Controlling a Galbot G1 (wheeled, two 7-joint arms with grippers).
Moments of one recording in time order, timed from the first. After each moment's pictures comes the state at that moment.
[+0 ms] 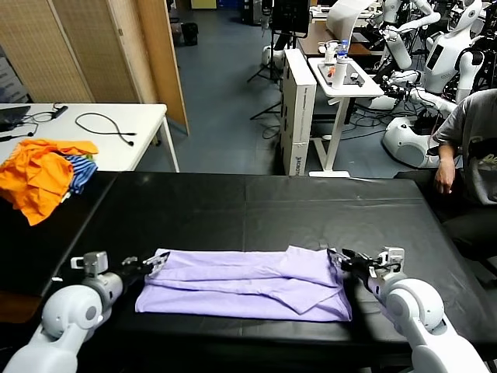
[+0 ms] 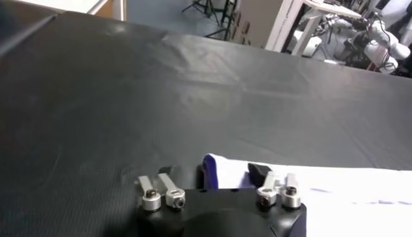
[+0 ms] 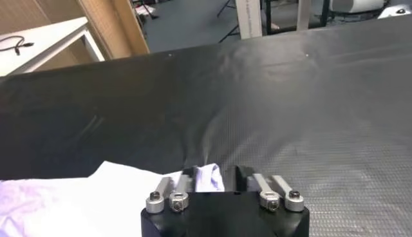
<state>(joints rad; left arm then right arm) 1.28 -0.98 -0.57 -1.89 -0.85 0.73 -0.06 -1.20 1.03 0.46 1.89 0.82 -0.73 0.15</state>
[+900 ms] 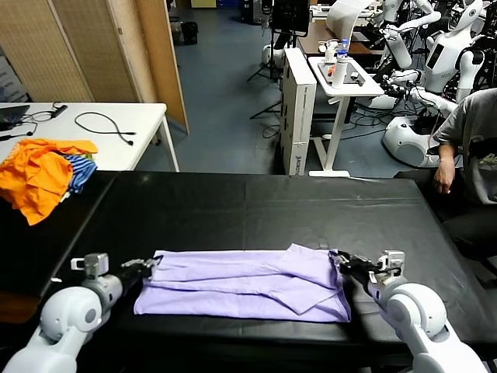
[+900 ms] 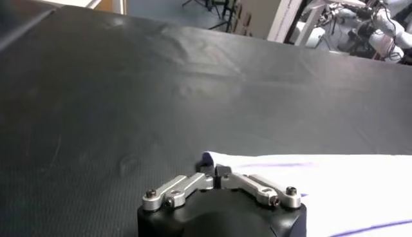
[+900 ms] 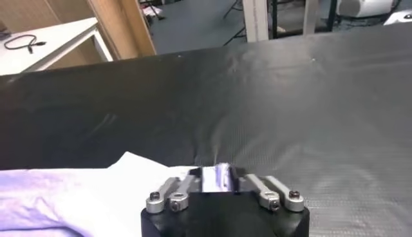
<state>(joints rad) 1.31 -0.96 -0.61 -1.94 -0.83 0.74 -0.06 -1.26 1.01 0.53 1.99 0.81 -0.71 0.13</state>
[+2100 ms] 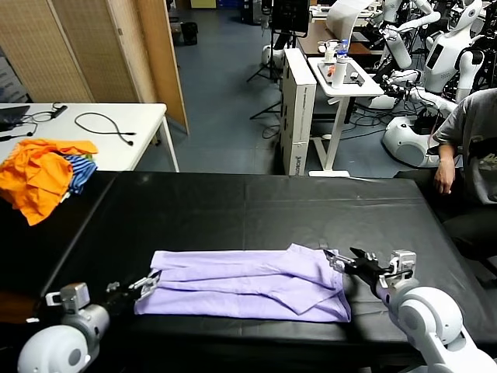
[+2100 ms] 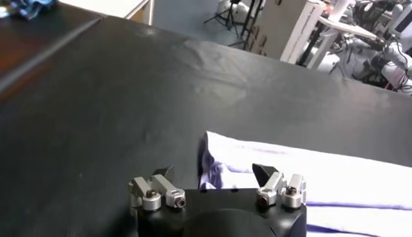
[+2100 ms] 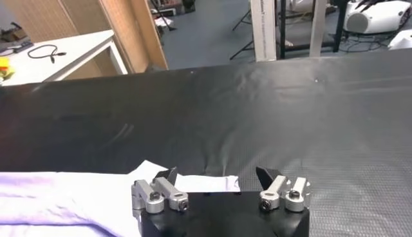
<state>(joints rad) 1.53 -1.17 -0.76 -2.11 -0.76 0.74 -0.07 -1.30 0.99 0.54 2.04 0.83 -0.71 0.12</state>
